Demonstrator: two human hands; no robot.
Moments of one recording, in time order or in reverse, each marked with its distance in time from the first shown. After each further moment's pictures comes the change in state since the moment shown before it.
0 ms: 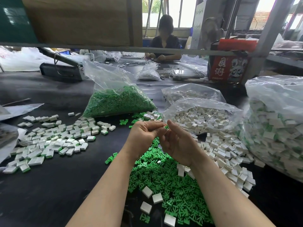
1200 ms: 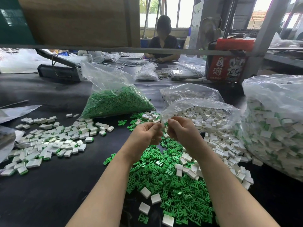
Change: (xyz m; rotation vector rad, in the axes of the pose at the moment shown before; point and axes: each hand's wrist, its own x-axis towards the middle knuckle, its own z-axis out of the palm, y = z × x) left_hand -0.002 -0.002 0.001 -0.174 -0.114 -0.220; right_hand -0.004 -0.025 -0.001 -0.617 0.276 -0.334
